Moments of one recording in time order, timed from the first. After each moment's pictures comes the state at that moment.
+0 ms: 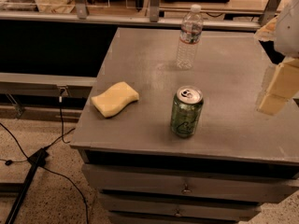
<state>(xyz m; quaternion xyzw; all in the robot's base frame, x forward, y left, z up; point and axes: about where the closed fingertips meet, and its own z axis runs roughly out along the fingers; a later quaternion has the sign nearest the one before) 0.438 -0.214 0.985 -0.60 0.78 -0.05 0.17</state>
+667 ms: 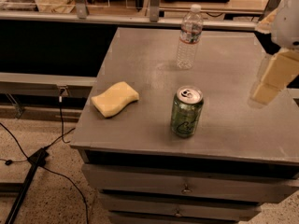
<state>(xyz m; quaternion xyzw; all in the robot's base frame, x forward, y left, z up) 0.458 -0.215 0.991 -0.58 0.79 -0.05 0.19</state>
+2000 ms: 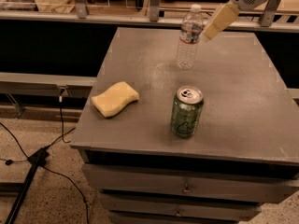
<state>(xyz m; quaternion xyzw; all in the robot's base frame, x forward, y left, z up) 0.687 -0.192 1.002 -0.51 0.77 -0.01 0.39</state>
